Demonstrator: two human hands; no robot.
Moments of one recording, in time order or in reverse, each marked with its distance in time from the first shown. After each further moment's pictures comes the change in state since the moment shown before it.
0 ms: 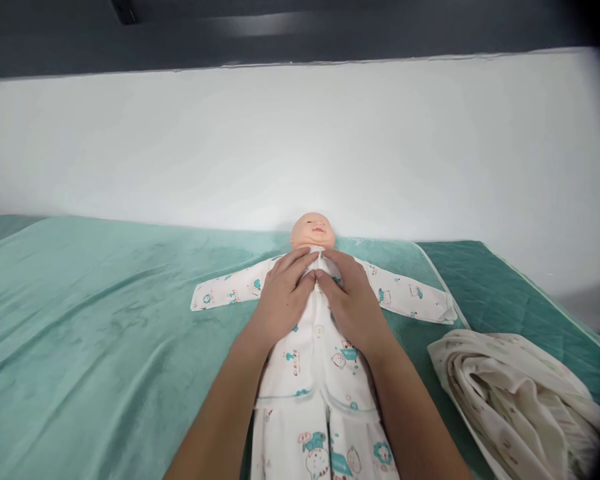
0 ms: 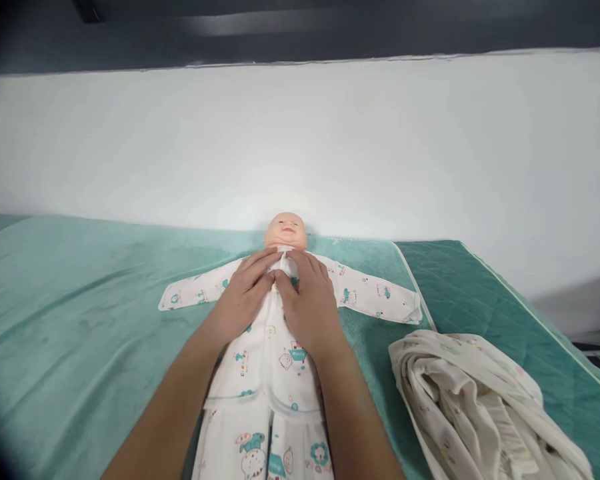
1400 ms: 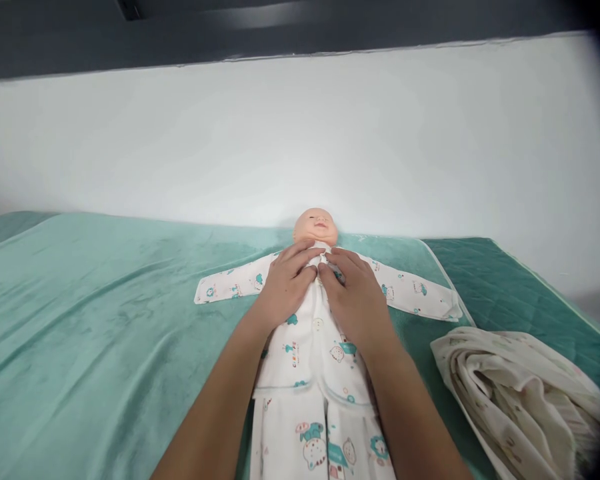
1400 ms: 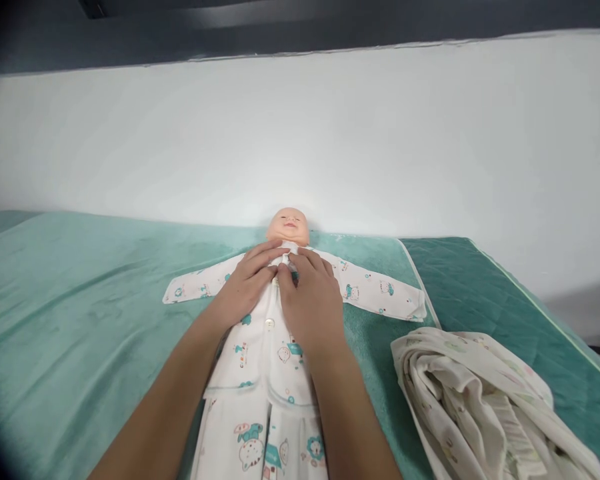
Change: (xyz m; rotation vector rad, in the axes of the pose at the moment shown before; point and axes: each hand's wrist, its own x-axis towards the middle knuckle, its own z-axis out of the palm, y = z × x) left_hand 0.010 0.006 -0.004 -0.051 -0.054 -0.009; right_hand -0.002 -0.005 0.002 -0.160 0.069 0.030
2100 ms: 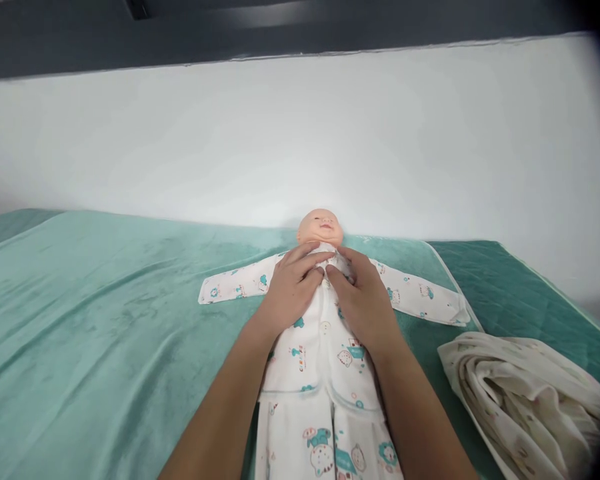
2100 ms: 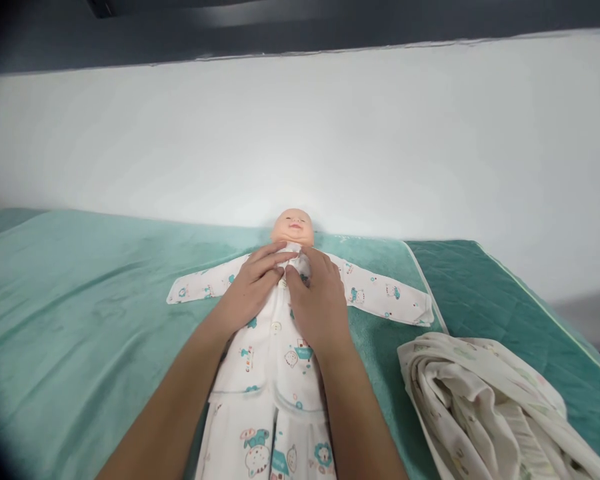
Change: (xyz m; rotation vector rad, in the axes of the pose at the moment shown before) left_hand -0.004 0.005 -0.001 0.027 0.008 0.006; right_hand 0.002 0.001 -0.001 0.233 -0.016 0.117
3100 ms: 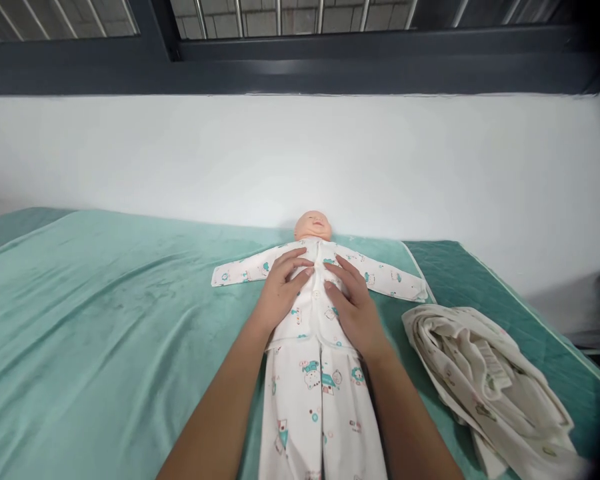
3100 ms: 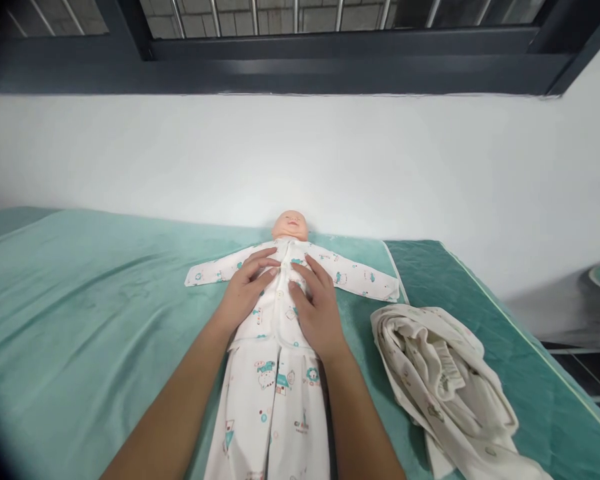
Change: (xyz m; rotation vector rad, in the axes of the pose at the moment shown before) left_hand -0.050 -0.003 0.002 -0.286 0.149 0.030; right_hand -0.061 0.018 -0.019 0.079 -0.052 -0.145
